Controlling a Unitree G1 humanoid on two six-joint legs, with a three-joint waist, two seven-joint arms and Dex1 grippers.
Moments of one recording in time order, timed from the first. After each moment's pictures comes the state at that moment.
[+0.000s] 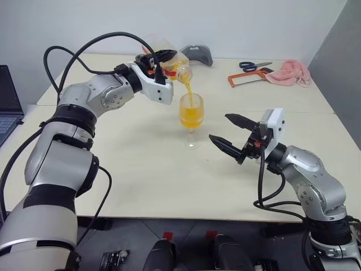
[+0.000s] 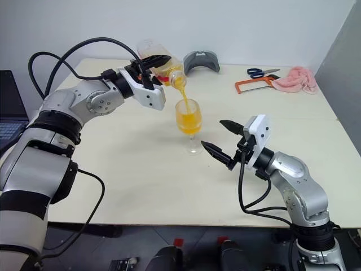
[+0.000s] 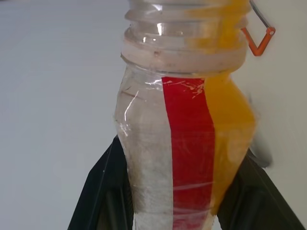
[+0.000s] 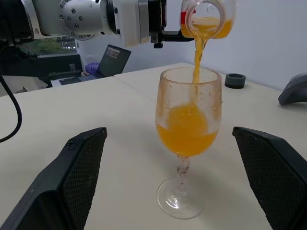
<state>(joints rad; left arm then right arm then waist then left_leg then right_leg) -1.36 0.66 -0.49 1.12 0.83 -0.88 0.10 -0.34 -0.45 0.00 -0.43 0.53 0.49 0.65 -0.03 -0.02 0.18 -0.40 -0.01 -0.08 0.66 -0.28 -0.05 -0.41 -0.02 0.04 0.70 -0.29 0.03</state>
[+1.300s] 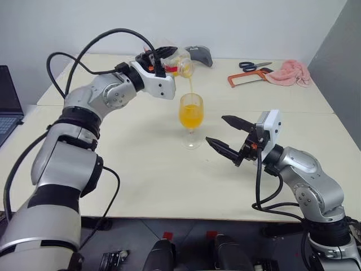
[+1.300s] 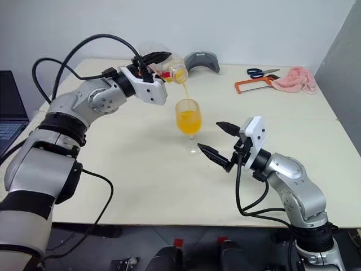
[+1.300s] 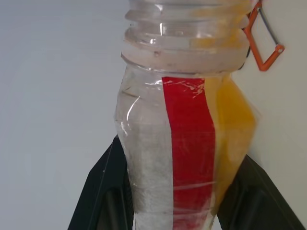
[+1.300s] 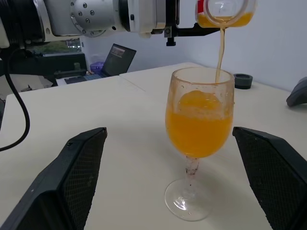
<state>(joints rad) -1.32 0.61 -0.41 1.13 0.63 -0.86 -0.06 -0.34 -0.44 0.02 -0.45 0.52 0.49 0.64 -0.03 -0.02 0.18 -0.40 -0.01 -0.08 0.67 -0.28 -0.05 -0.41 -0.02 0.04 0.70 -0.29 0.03</state>
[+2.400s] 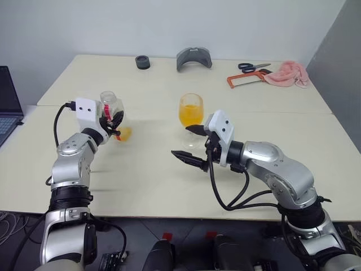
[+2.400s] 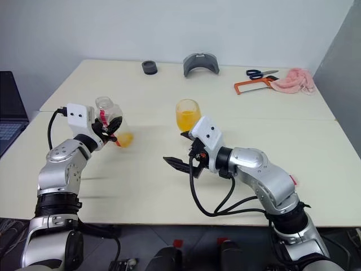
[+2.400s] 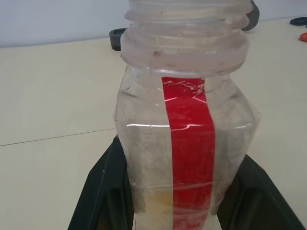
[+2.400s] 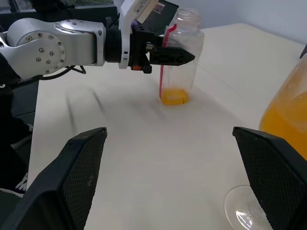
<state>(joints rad) -0.57 0.54 0.25 0.36 -0.25 0.28 -0.43 -0.57 -0.35 0.28 -0.45 0.44 0.79 0.55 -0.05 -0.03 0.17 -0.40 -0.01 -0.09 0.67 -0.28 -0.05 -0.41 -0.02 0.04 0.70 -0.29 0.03</state>
